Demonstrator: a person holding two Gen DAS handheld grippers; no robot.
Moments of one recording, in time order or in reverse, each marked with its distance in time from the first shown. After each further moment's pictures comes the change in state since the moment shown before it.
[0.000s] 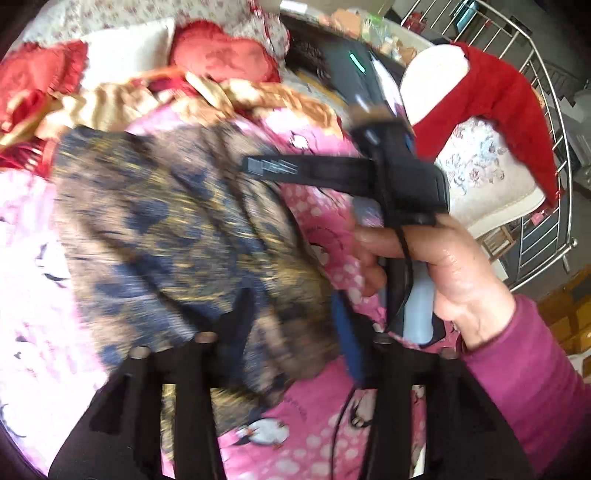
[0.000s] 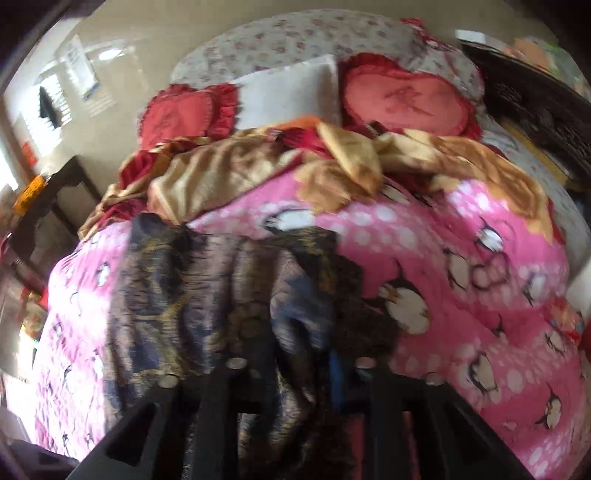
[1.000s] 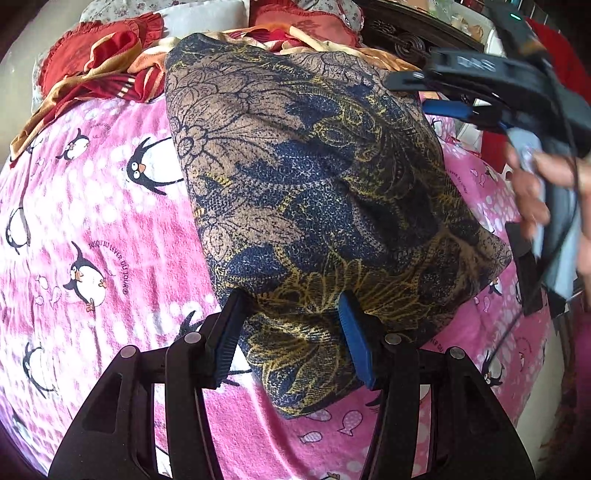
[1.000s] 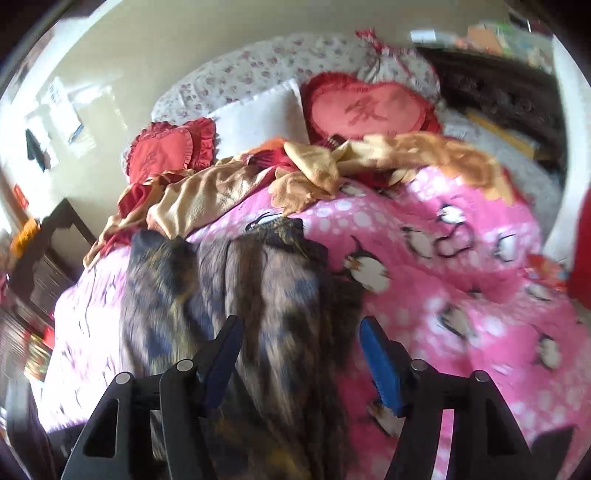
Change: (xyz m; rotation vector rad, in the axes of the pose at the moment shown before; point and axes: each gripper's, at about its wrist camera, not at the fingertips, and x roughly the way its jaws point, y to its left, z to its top) left arm 0.006 0.060 -0.092 -0.039 0.086 0.312; right arm -0.026 -0.012 -0.027 0.134 -0.084 0.034
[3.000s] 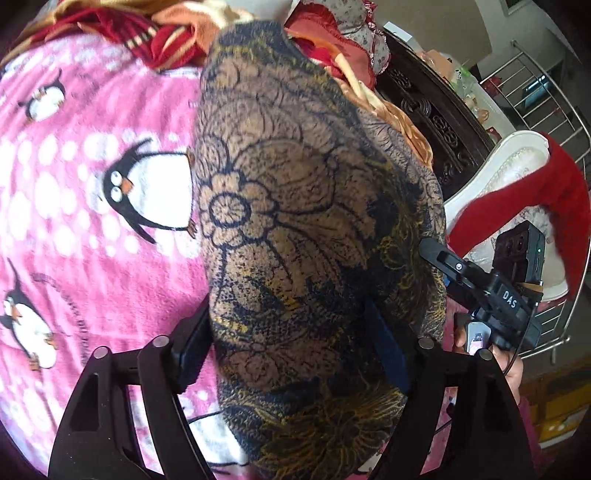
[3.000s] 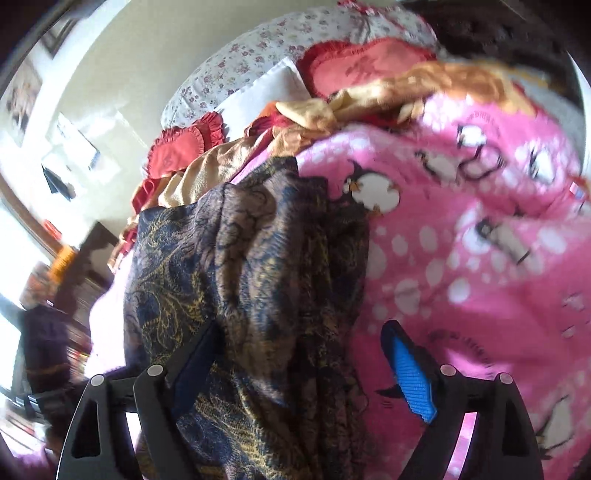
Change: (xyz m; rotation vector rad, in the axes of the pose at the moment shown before) left arm 0.033 0.065 0.050 -0.307 -0.036 -0.326; right arm 0.026 -0.042 -0.048 0.151 0.026 0.222
